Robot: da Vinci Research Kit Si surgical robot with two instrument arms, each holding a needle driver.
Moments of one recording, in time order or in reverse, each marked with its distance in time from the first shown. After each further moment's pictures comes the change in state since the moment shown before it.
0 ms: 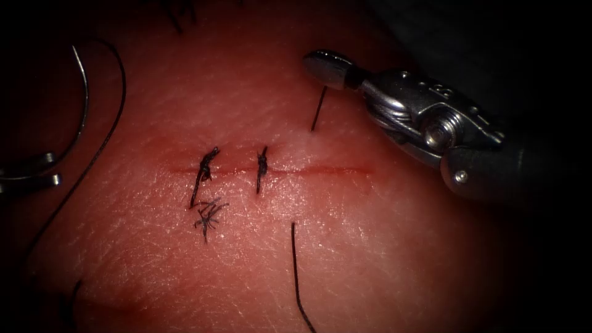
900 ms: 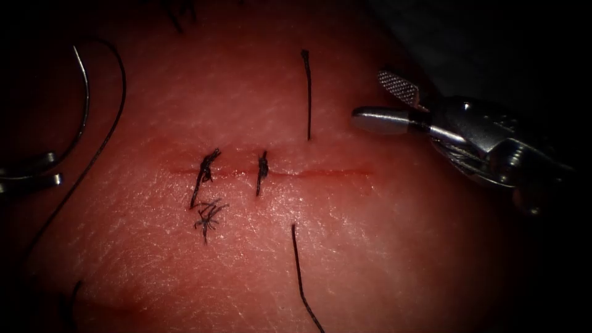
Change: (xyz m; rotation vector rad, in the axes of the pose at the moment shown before) right arm -0.002 0.004 -0.009 0.184 -0.033 -0.343; left arm 0.000 0.000 0.000 -0.005 0.001 0.010
